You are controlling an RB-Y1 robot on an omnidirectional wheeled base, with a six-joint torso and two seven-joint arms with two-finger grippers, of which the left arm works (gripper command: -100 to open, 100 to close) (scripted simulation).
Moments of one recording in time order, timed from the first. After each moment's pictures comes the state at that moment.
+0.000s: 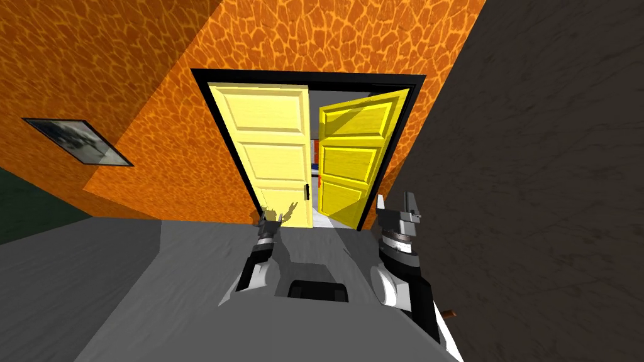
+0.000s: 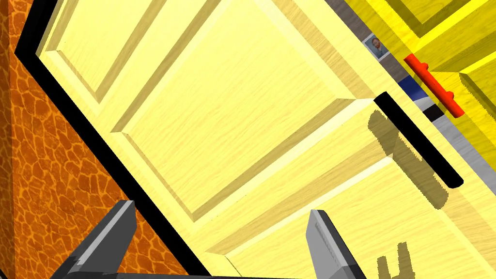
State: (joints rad) arm 0.29 0.08 0.01 -1.58 0.28 -0.63 0.56
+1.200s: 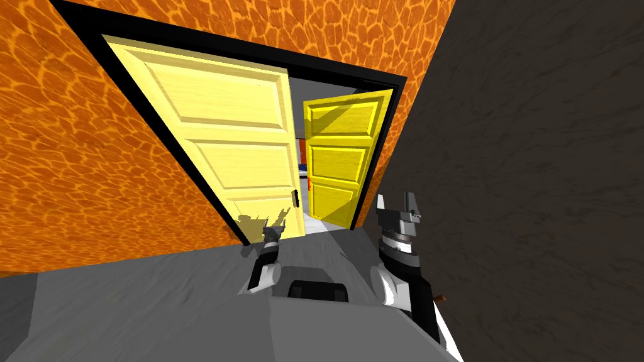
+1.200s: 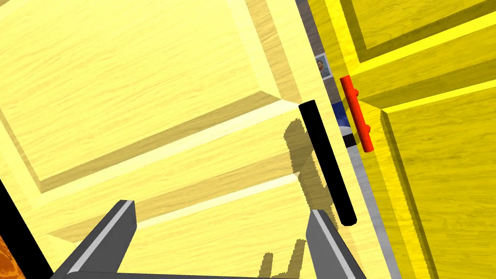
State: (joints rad) arm 0.18 0.06 -0.01 -1.28 0.43 -0.73 0.77
